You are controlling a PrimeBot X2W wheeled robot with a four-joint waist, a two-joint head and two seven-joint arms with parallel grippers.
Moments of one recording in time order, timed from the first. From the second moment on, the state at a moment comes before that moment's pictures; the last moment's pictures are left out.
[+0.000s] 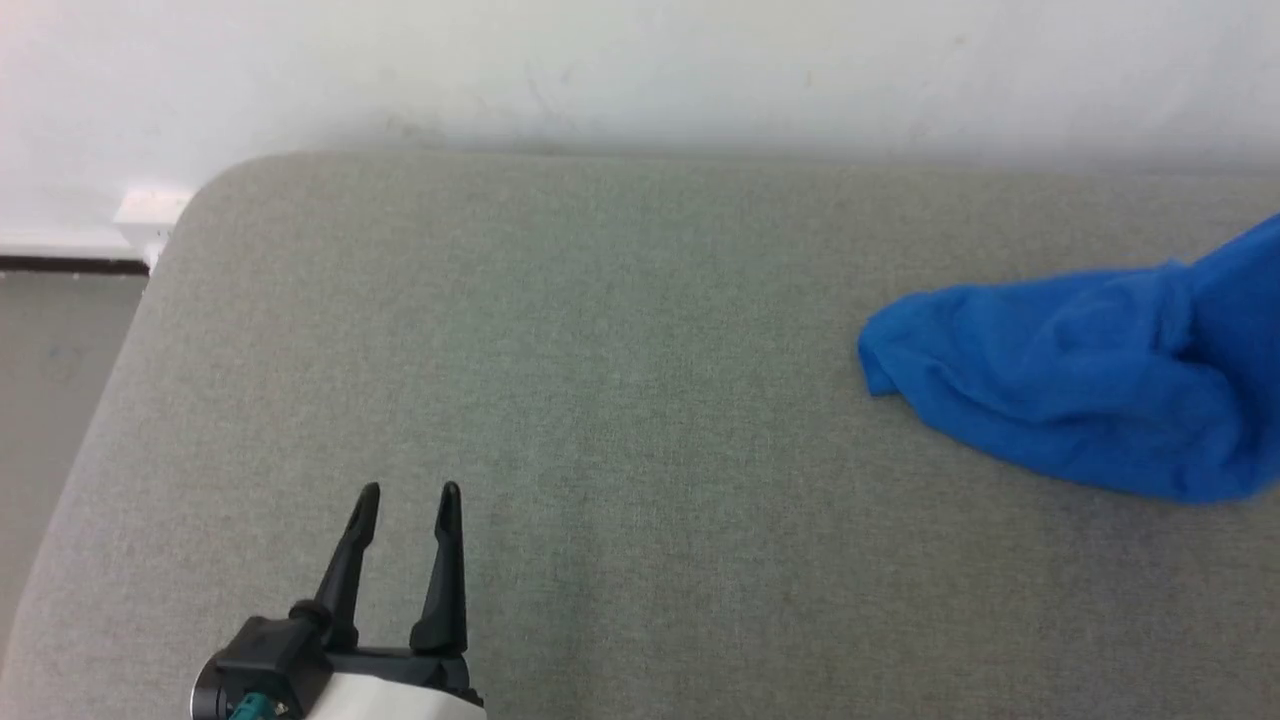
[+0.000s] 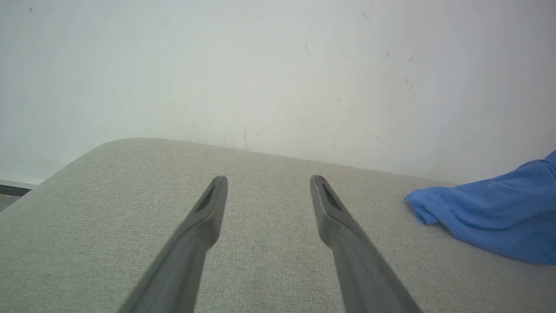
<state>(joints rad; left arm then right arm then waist) 0.13 0.05 -0.07 -0.08 -0.23 -0.06 -0.26 -0.43 -0.41 -0.19 0.07 0.03 0.13 0.46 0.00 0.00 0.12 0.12</state>
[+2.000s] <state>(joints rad) 0.13 0.05 -0.10 -0.04 -0.24 -0.04 -0.26 -0.32 -0.29 0.08 0.18 0.19 0.13 0.65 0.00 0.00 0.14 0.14</state>
